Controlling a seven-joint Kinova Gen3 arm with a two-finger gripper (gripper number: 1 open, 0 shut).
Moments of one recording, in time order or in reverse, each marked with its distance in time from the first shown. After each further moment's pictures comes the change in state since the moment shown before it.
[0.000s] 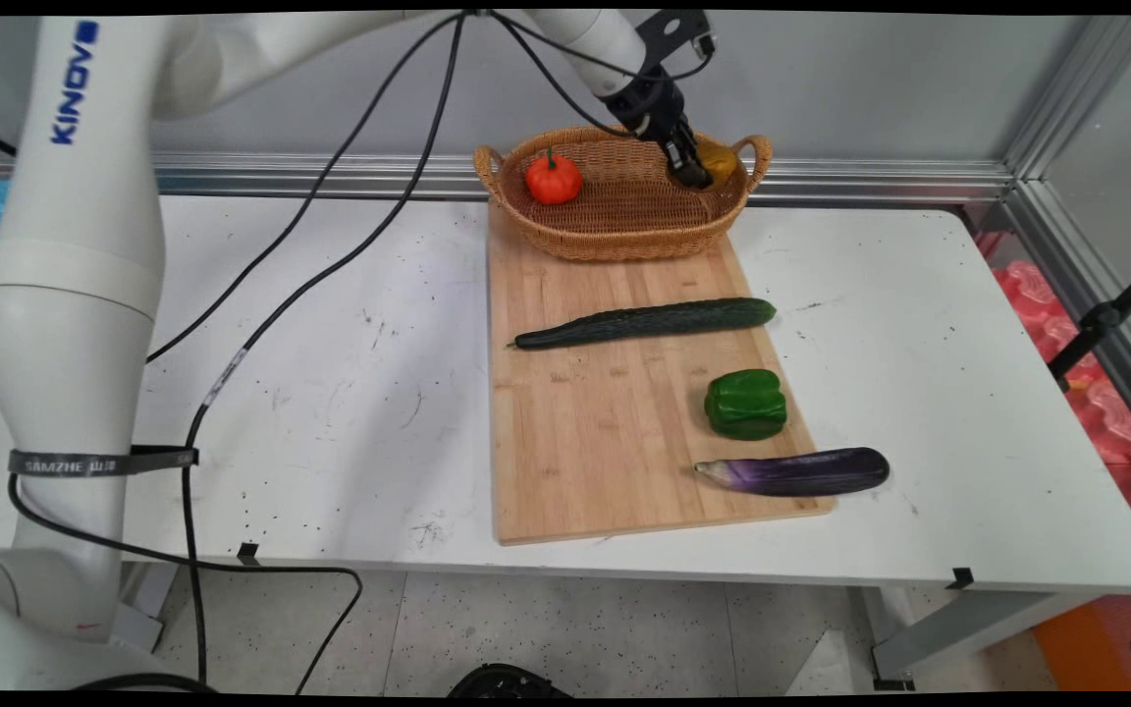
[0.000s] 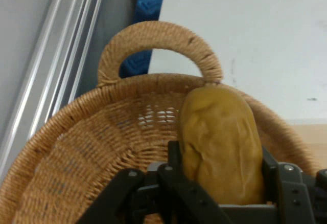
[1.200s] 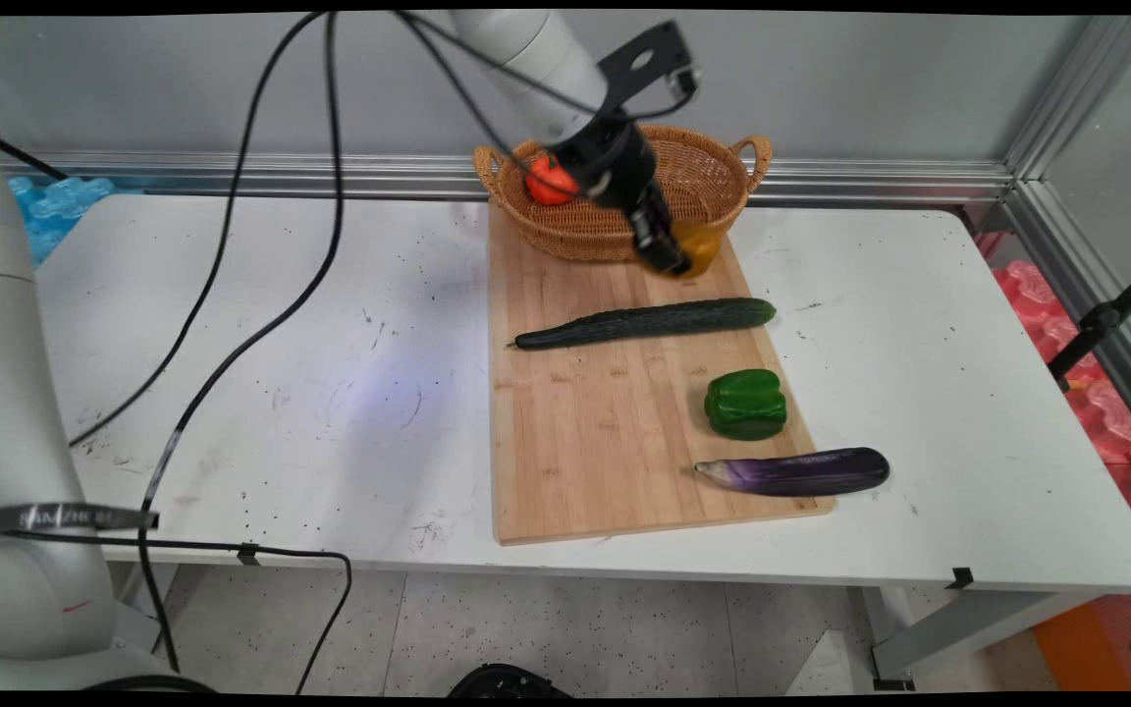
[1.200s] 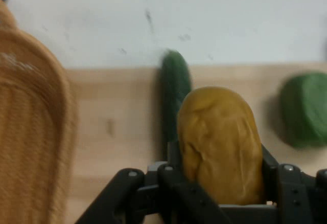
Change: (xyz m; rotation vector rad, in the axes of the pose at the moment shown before) arm -0.009 0.159 -0.106 -0.127 -0.081 -0.050
